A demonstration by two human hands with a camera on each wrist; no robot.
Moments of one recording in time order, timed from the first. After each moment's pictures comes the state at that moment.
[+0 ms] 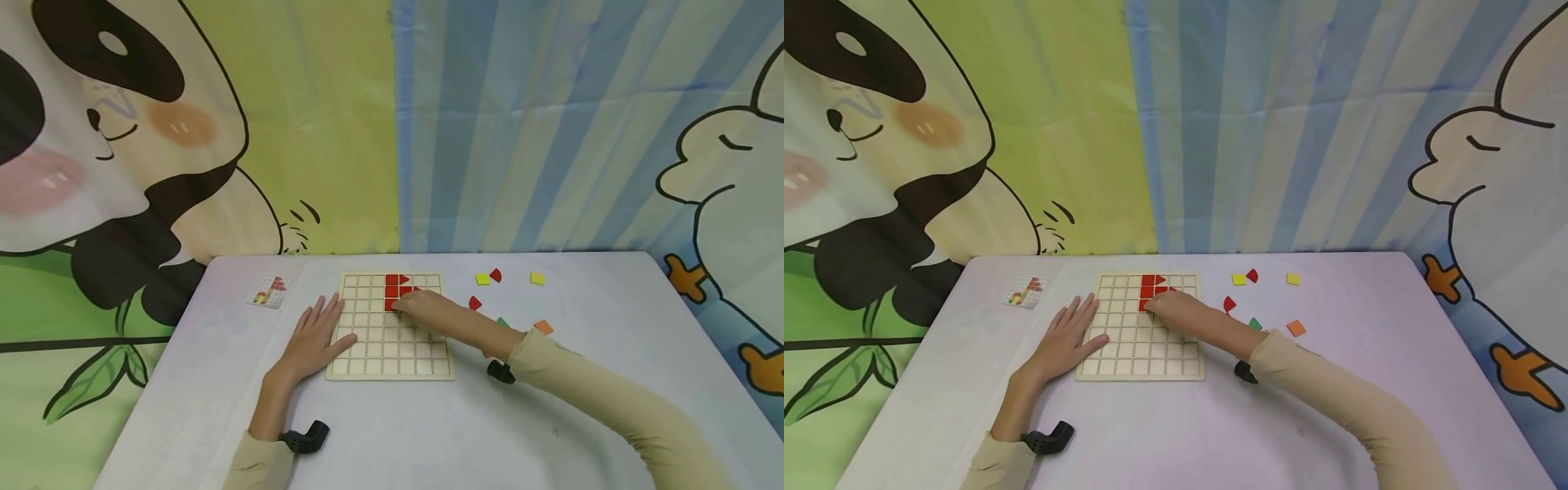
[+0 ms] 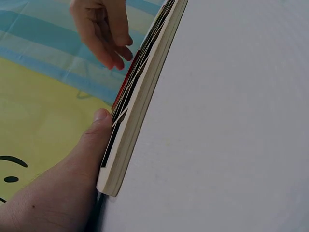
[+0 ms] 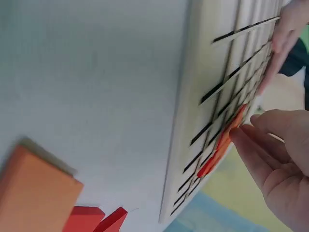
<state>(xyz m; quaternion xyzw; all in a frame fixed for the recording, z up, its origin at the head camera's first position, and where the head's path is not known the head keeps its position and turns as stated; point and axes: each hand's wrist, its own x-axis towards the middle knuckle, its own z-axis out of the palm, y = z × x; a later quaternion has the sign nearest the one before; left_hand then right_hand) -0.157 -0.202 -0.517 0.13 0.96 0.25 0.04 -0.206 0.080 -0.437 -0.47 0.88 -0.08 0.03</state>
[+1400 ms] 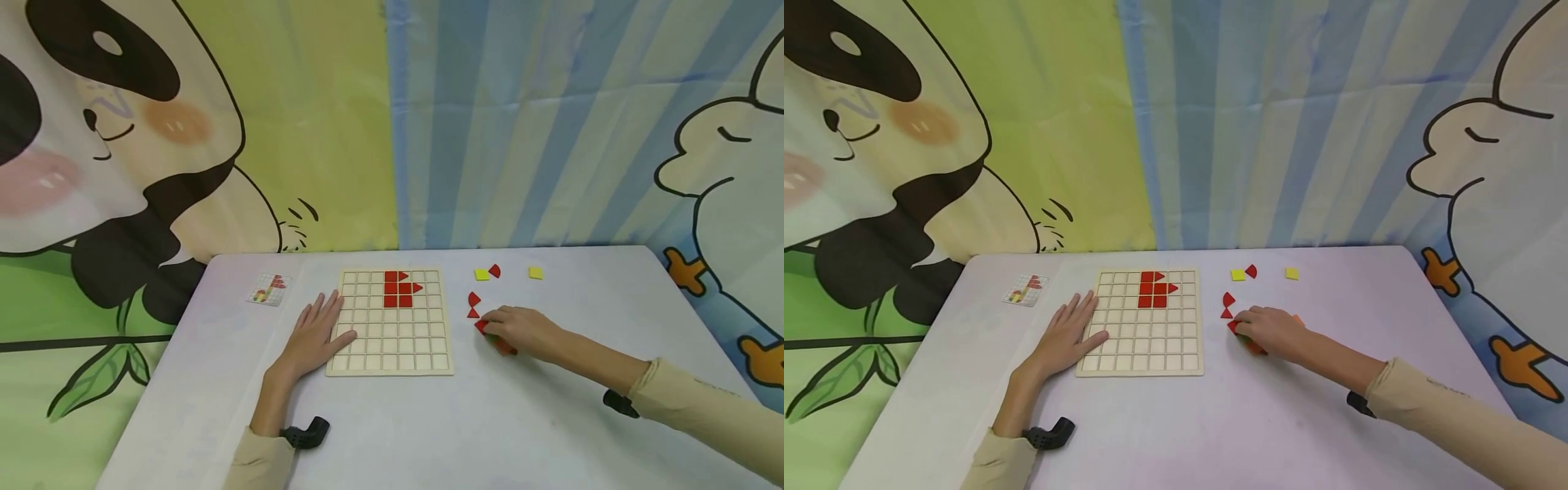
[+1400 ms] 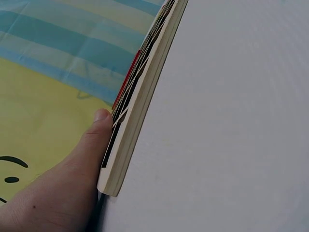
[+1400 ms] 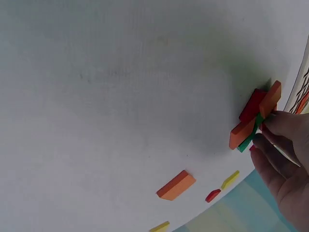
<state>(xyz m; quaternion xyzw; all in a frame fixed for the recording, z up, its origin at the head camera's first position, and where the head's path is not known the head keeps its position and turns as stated) -0.159 -0.202 -0.515 0.13 0.96 0.24 0.05 -0.164 0.232 -0.445 -0.45 0.89 0.03 0.00</state>
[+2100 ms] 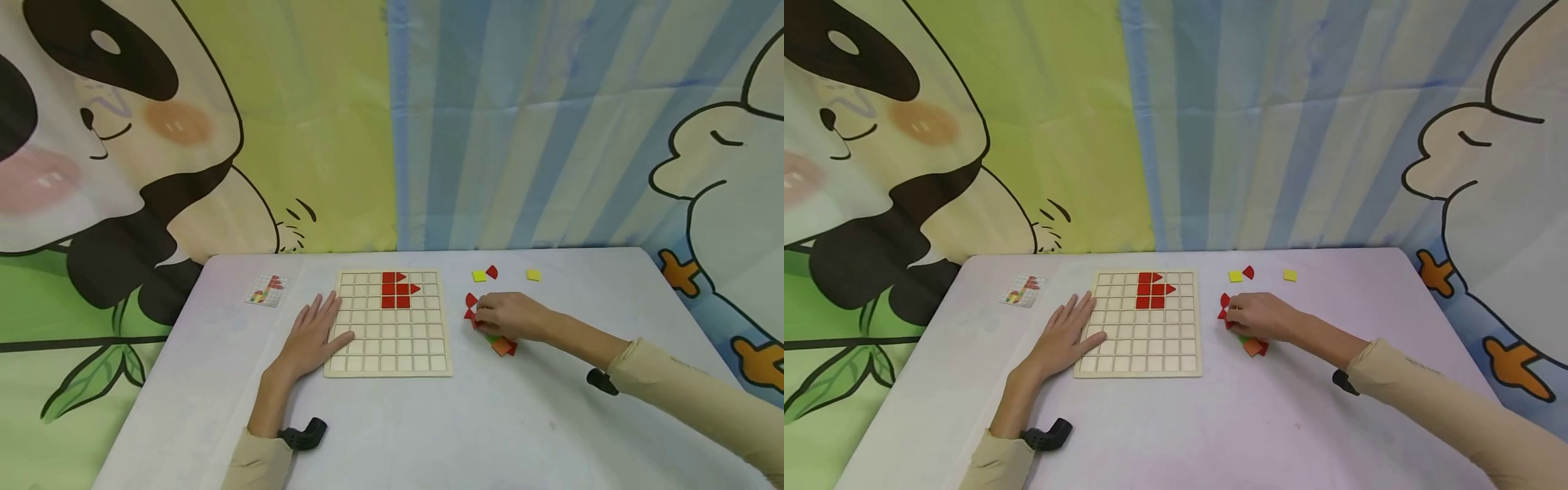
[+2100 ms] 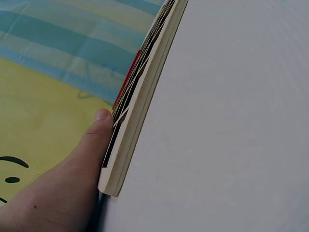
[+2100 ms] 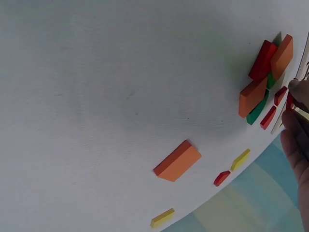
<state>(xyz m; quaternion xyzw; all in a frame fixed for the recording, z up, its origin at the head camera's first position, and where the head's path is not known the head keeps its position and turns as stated) -0.158 -0.200 -0.516 0.13 0.96 0.24 0.05 -0.199 0.229 -0.450 -0.53 0.85 -0.04 -0.05</state>
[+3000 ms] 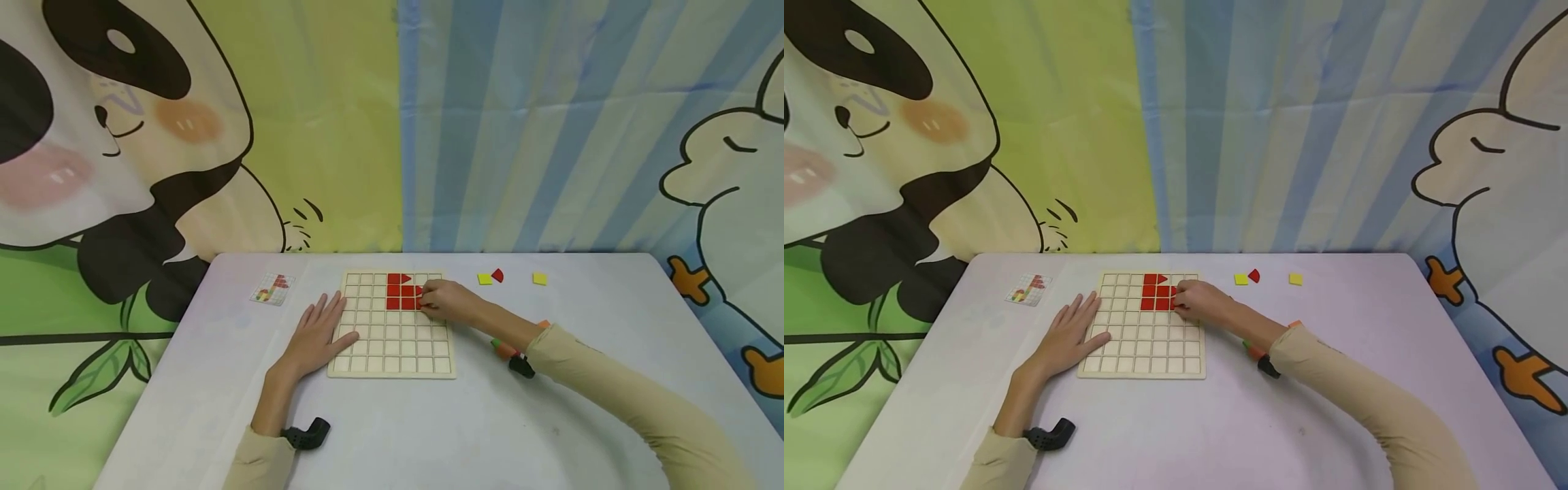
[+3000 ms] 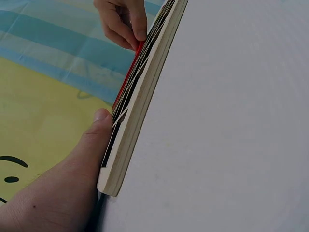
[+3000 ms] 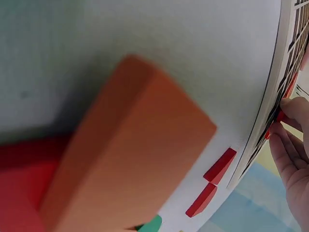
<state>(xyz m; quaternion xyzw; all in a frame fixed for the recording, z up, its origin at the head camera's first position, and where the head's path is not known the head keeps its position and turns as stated) -0.158 -0.200 -0.514 0.13 0.96 0.24 0.05 -0.242 0.125 -0.471 -0.52 0.84 -0.15 -0.06</state>
